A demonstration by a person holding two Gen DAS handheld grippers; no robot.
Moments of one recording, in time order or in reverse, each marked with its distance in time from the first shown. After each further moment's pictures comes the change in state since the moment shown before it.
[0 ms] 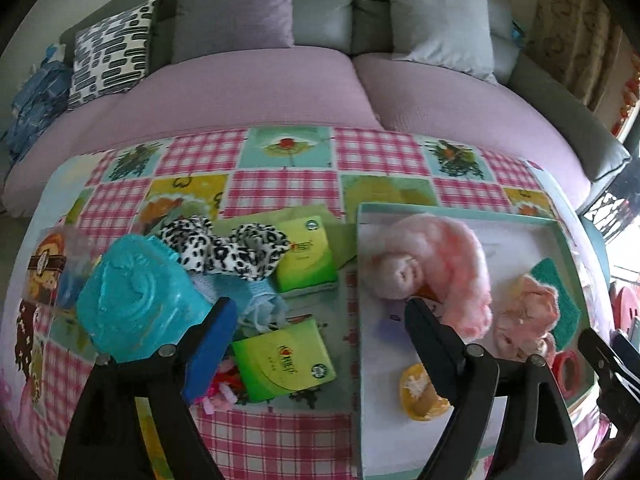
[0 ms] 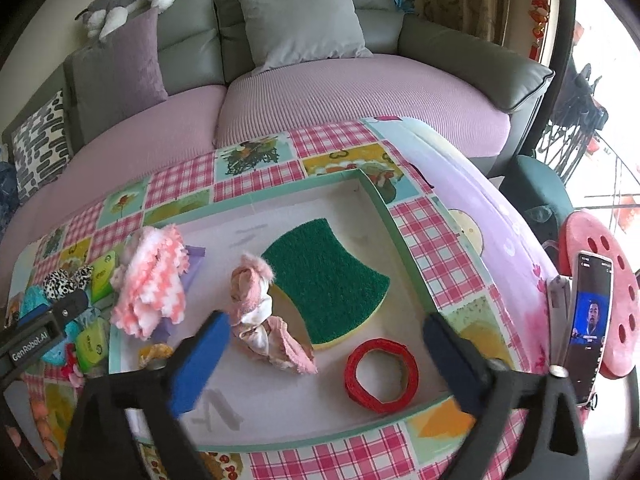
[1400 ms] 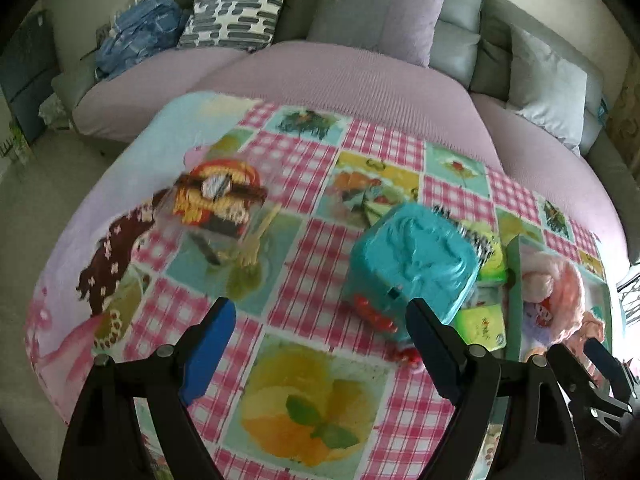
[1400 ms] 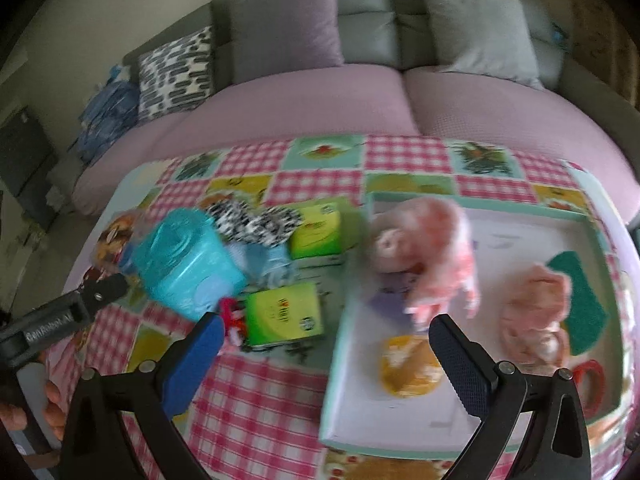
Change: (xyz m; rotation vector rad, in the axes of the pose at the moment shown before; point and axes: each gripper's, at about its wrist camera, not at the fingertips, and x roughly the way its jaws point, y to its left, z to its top) left arm -0.048 0.169 -0.046 -0.290 0.002 0.135; right arm -0.011 0.186 -0.035 -0.322 0.024 0.383
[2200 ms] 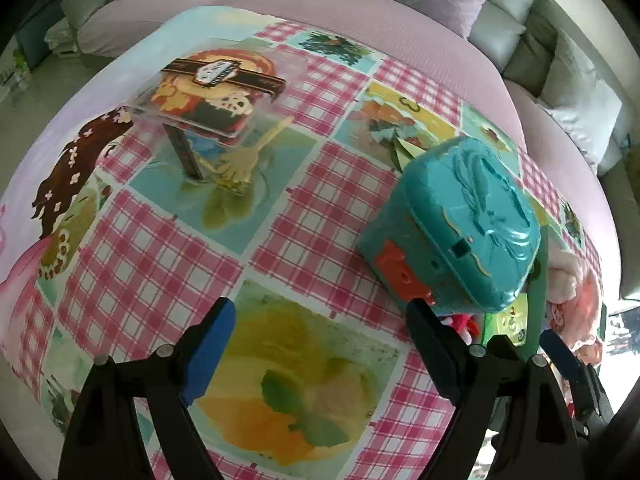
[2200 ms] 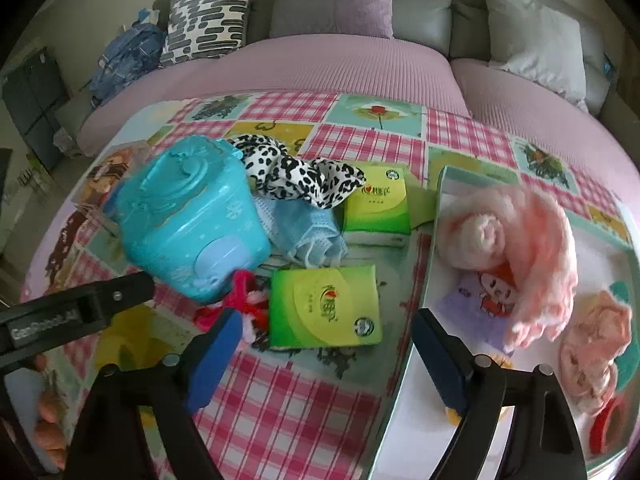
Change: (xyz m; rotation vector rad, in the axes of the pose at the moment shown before) left arm 0.055 0.017 -0.022 -0.182 0.173 -0.047; right arm 0.063 0.038 -0.006 -0.161 0.082 -0.017
